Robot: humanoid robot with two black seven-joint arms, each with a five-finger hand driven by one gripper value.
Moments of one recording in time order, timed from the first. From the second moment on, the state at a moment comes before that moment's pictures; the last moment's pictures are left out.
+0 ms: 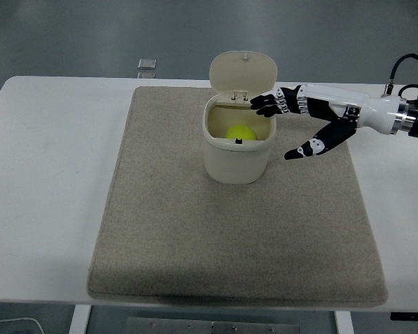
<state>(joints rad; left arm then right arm) 0.04 0.00 -0.28 -0.08 0.18 -0.10 -0.01 0.98 -0.65 0.49 1.16 -0.95 0.60 0.42</state>
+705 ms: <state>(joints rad) 0.04 0.00 -0.28 -0.08 0.18 -0.10 -0.01 0.91 -0.60 0.47 0.92 -0.27 0.56 0.18</state>
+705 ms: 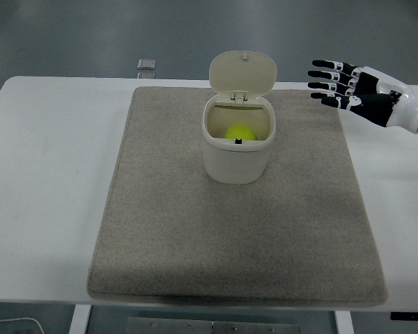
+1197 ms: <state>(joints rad) 0.04 0.00 -0.28 -0.08 0.18 -0.10 -0.01 0.90 -0.49 0.49 0.84 0.04 0.22 0.08</state>
